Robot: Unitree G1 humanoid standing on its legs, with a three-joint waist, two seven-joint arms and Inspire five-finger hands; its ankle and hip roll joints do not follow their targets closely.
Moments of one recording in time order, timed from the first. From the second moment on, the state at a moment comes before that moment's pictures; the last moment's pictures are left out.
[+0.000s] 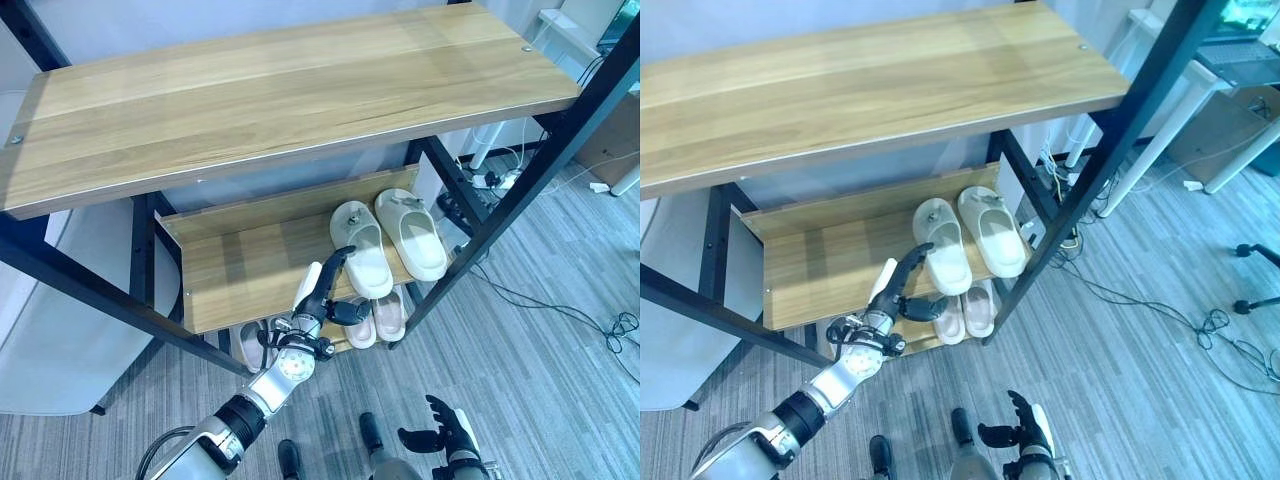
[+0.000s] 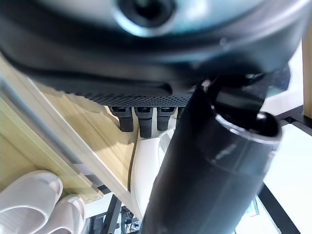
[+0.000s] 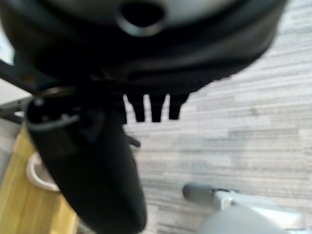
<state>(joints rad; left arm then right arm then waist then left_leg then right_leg) -0.45 0.17 -0.66 0.54 -0.04 -0.17 0.42 0.06 -0.29 0.37 0.89 0.14 -0.16 -0.33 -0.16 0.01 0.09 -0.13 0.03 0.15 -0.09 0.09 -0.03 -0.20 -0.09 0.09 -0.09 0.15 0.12</state>
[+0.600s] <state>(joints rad) -0.48 0.14 -0.69 0.55 -0.08 -0.17 0.43 0.06 -0.29 0.37 0.90 0.15 -0.16 -0.33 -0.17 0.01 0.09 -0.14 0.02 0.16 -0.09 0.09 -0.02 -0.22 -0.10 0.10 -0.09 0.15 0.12</state>
